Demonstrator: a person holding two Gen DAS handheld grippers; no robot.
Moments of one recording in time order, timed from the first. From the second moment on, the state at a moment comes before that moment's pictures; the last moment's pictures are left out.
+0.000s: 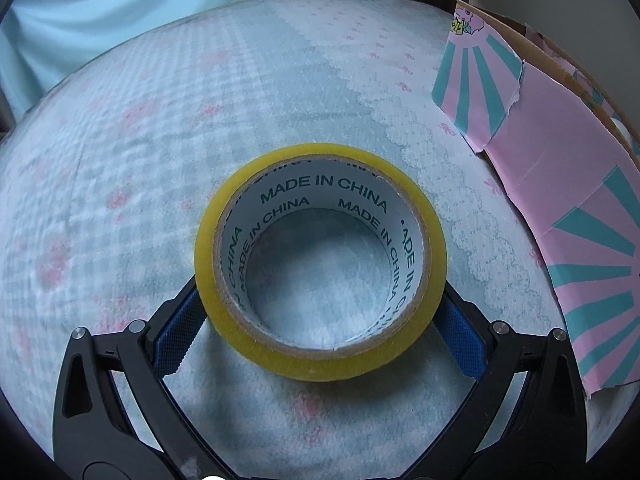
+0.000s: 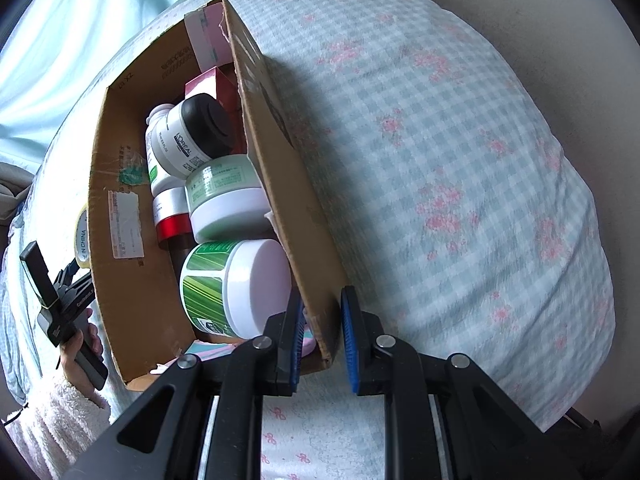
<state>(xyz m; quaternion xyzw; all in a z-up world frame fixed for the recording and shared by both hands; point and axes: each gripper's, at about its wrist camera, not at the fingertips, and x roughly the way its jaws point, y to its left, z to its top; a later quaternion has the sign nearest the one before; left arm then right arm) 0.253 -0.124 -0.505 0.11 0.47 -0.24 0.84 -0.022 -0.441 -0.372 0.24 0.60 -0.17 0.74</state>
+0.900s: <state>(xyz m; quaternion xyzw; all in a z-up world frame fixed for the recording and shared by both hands) 0.256 -0.116 -0.396 0.05 0.45 -0.23 0.86 -0.025 -0.442 -0.371 0.25 0.60 -0.17 0.74</state>
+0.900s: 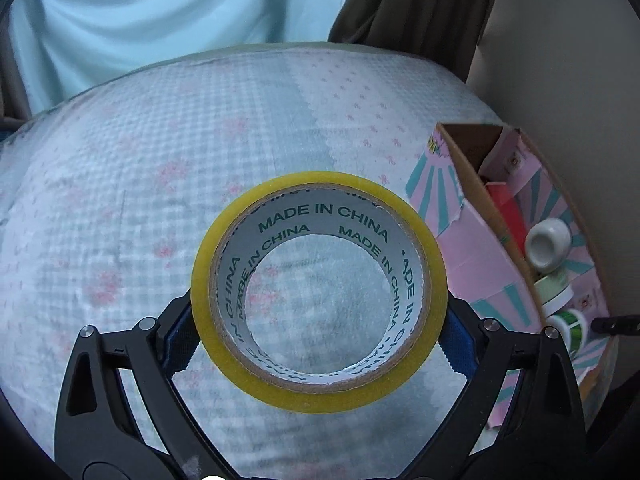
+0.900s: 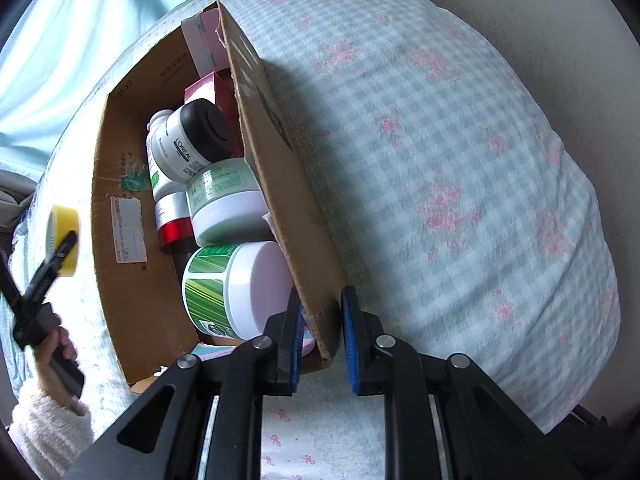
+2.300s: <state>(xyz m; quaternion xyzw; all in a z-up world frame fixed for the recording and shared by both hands) 0.297 -0.384 -0.380 0.13 0.58 -0.26 0.76 -0.003 -0.460 -0.380 0.28 0.64 -0.10 0.71</state>
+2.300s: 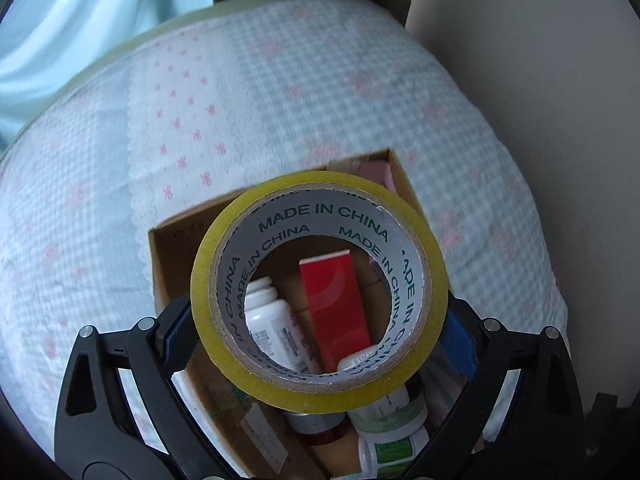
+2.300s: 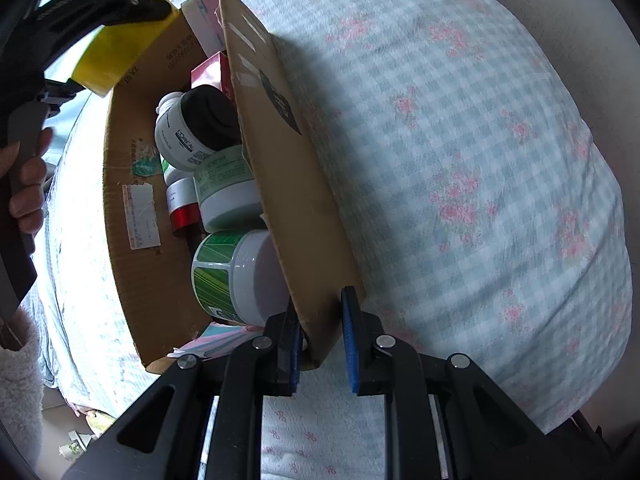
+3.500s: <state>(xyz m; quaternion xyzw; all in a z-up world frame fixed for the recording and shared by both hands) 0.241 -0.192 -0.255 0.04 0.55 -0.20 0.81 0.021 -0.418 -0.312 0.21 0.62 -0.13 0.74</state>
